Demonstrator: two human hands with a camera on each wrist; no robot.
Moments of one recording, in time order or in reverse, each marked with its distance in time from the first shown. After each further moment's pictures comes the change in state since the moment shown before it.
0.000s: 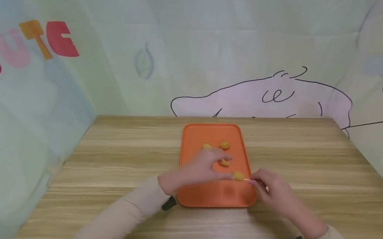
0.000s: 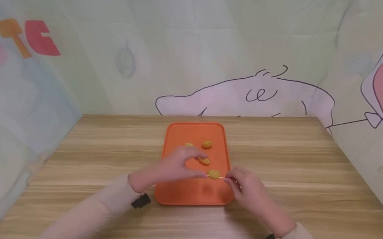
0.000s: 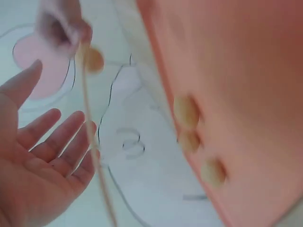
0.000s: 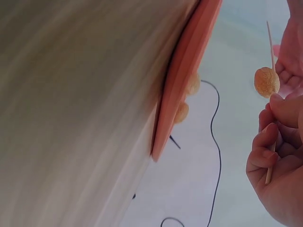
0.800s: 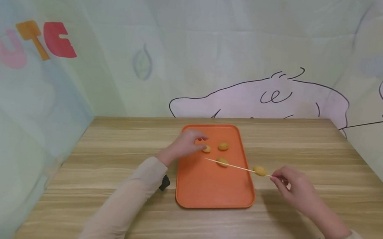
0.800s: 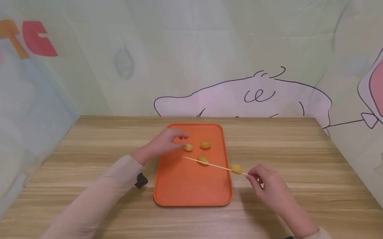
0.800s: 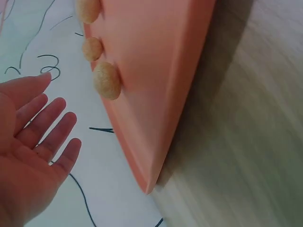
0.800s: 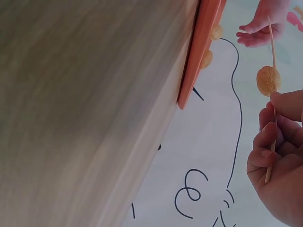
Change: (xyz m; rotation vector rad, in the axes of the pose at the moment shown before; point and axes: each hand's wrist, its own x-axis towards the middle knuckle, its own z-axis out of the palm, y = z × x) left_hand 0.026 -0.090 -0.024 0.069 0.051 -0.205; right_hand -0.018 0.020 -0.038 -0.185 0.005 0.168
